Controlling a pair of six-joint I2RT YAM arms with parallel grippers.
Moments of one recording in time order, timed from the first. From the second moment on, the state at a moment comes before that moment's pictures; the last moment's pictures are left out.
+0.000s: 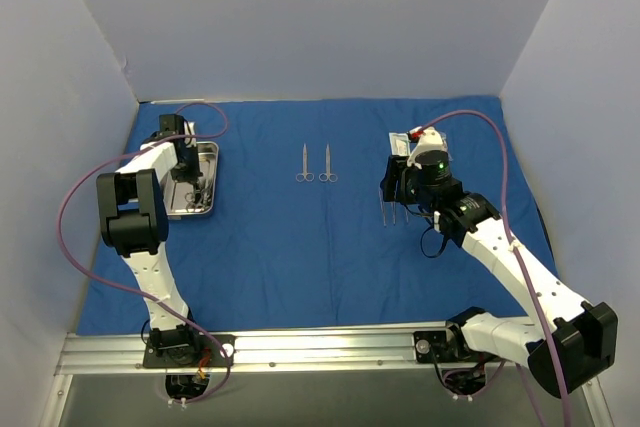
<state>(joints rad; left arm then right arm) 0.09 2.05 1.48 -0.51 -0.04 -0.05 0.45 1.11 0.91 -0.36 0.13 0.32</state>
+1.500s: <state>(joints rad) -0.44 1.58 1.31 -0.61 -0.21 -0.39 0.45 0.97 0.93 -0.41 0.15 0.31</state>
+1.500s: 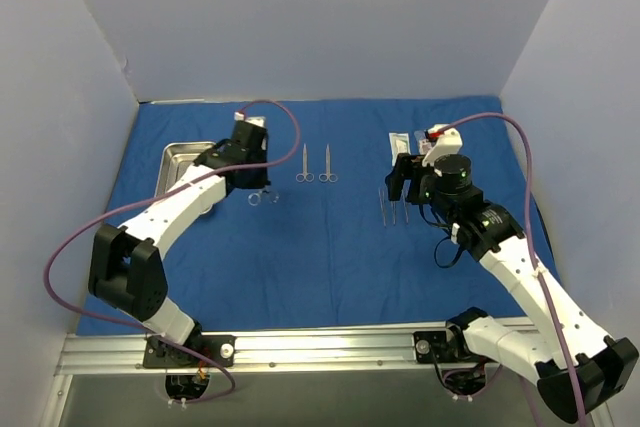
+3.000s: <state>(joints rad) -0.87 2.09 1.56 -0.63 -0.32 -0.75 0.45 0.83 0.95 -0.55 0.22 0.29</state>
